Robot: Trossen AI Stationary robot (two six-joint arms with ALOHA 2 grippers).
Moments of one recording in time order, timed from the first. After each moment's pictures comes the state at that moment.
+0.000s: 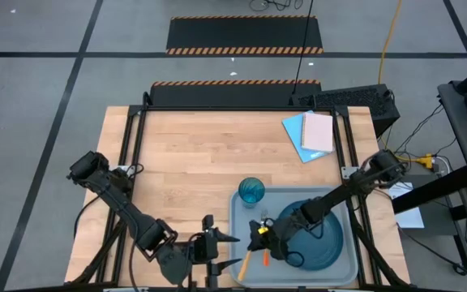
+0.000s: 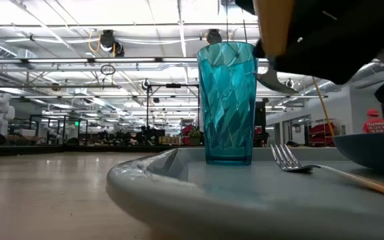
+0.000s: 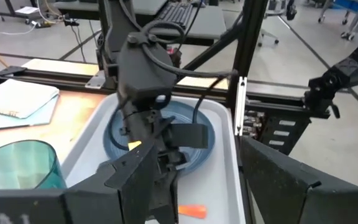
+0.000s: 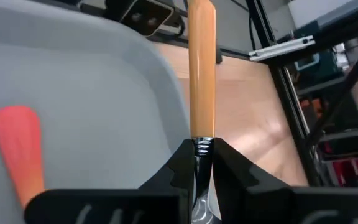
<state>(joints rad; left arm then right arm) -0.73 1.78 1.51 -0.12 -0.74 -0.37 0.51 1.75 0.80 0.46 -0.04 -0.94</state>
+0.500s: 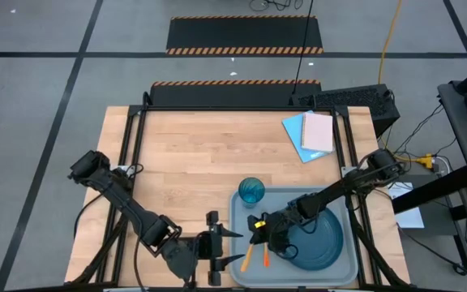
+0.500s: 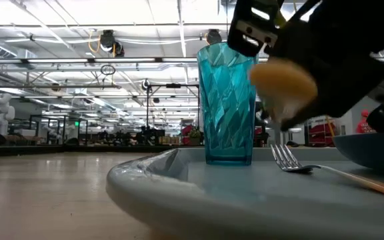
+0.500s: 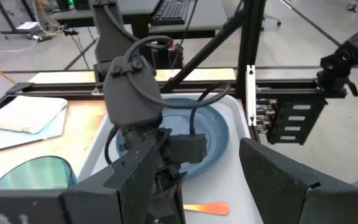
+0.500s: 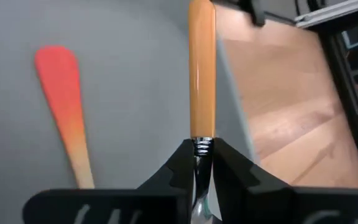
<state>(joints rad) -0.69 1.78 1.51 -0.14 -0.70 -0.24 0.44 1.77 0.81 0.32 -0.13 -0.93</state>
